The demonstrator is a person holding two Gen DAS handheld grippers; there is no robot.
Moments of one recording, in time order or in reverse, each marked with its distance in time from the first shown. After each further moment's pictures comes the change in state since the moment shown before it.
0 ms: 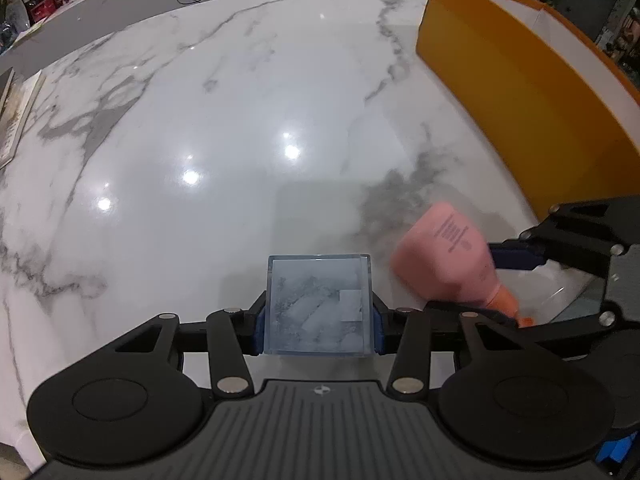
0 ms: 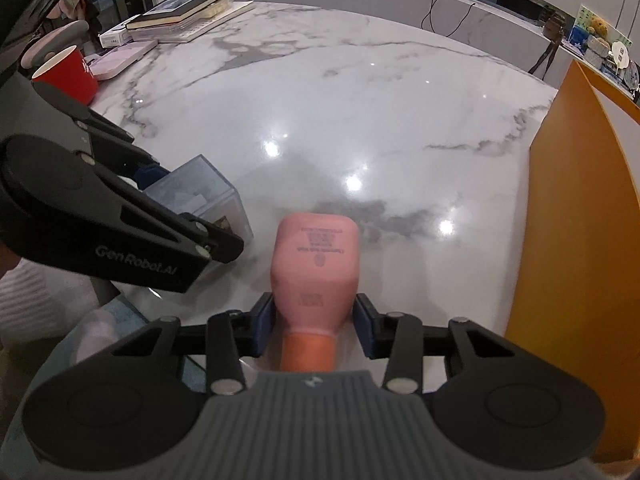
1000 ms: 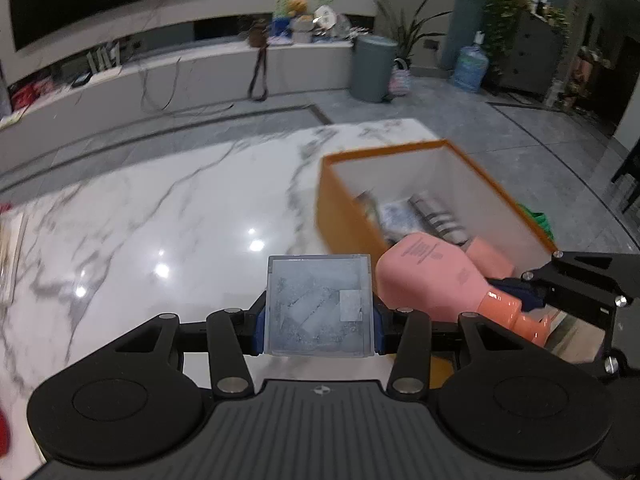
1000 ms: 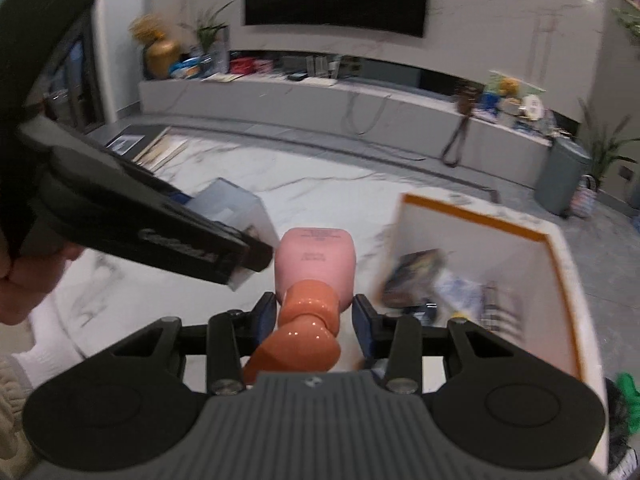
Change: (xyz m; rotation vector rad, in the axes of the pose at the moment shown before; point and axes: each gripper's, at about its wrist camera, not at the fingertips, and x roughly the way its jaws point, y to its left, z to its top) left arm -0.104 -0.092 0.090 0.086 -0.287 -0.075; right arm -0.160 -0.064 0.016 0.125 -0.328 -0.187
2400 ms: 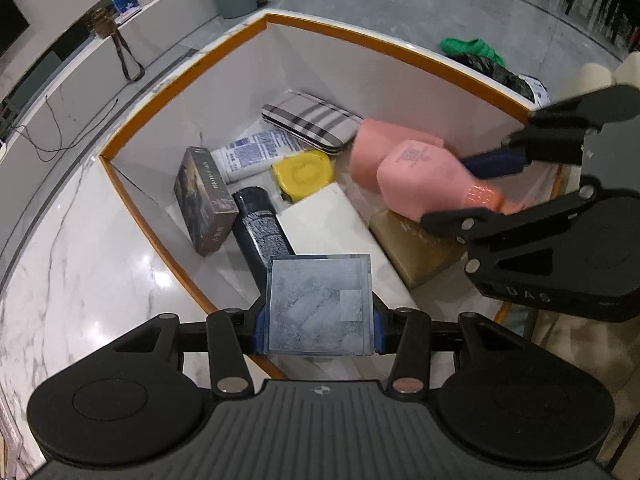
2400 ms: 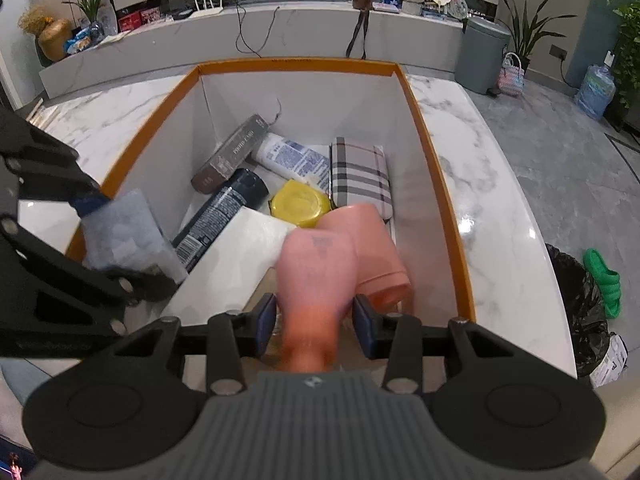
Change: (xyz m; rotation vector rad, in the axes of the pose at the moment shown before) left arm 0.128 -0.136 -0.009 0.496 0.305 -0.024; right arm 0.047 -0.141 -0.071 0.229 0.215 -0.160
